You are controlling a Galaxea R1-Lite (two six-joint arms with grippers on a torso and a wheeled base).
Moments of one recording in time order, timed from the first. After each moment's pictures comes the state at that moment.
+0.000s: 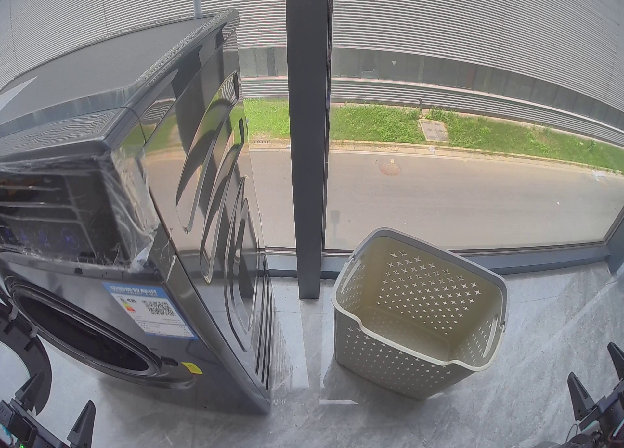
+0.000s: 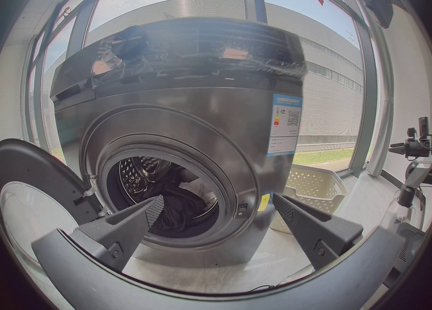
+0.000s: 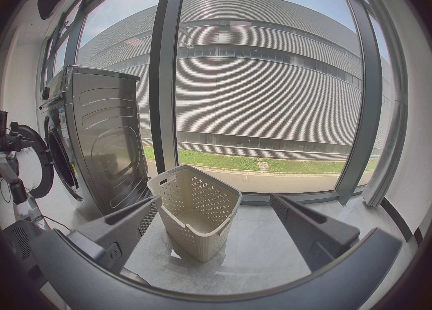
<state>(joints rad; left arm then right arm) -0.10 0.10 -0.02 -0.01 0.00 0.00 -0.13 0.10 -0.03 0.03 0.18 -0.06</state>
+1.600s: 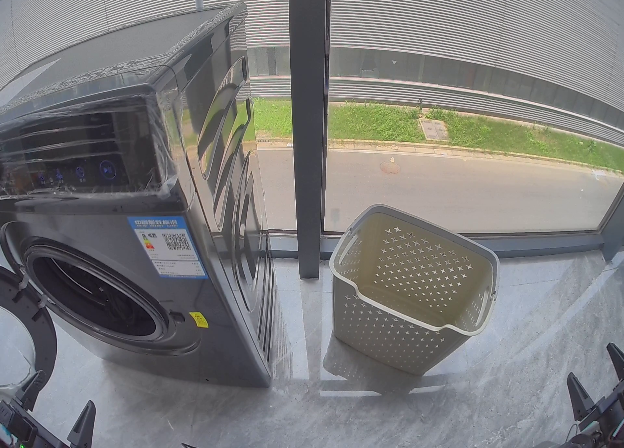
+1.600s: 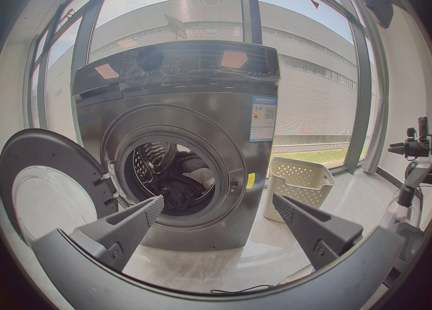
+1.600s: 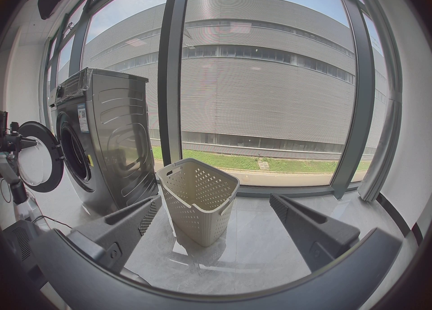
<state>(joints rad) -0.10 0.10 -0.02 -0.01 0.00 0.00 -0.14 0.10 -0.03 0.03 0.18 -0.06</state>
